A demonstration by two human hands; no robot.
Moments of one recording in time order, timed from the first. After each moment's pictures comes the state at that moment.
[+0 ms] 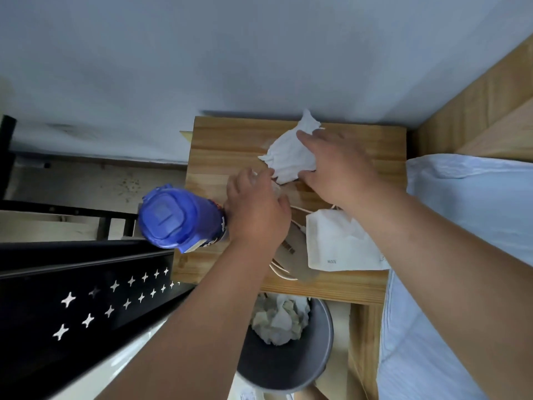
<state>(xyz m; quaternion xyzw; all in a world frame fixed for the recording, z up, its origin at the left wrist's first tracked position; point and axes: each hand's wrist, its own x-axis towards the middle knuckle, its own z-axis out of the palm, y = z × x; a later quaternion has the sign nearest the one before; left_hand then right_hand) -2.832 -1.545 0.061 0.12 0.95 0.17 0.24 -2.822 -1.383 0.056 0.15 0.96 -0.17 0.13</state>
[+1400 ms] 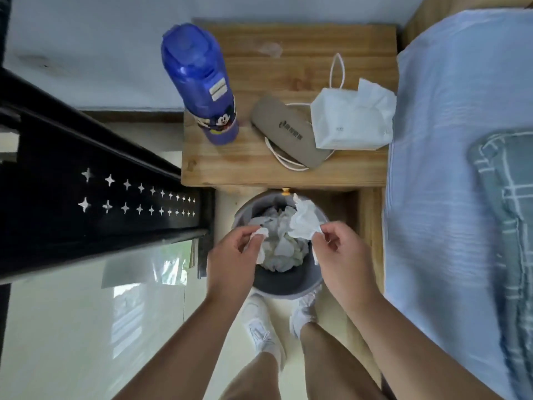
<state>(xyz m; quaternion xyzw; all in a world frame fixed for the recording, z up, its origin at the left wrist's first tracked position) -2.642 -1.749 0.006 -0.05 0.84 0.44 0.32 -2.537 -1.587 0.023 0.45 0.76 -0.46 -0.01</state>
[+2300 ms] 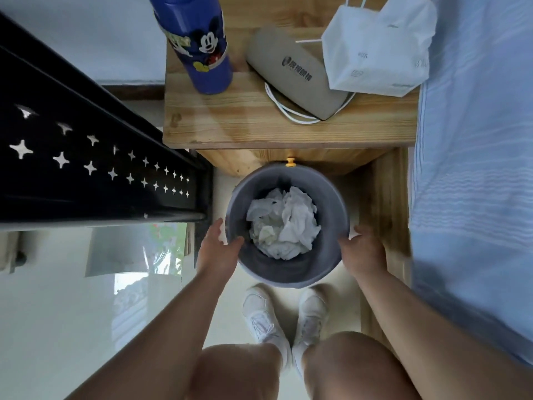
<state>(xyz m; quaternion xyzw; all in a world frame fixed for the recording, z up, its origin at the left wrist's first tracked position) -2.632 -1.800 -0.107 -0.13 0.85 0.32 0.39 -2.482 -1.574 -0.126 0.63 0.64 -0.41 0.14</state>
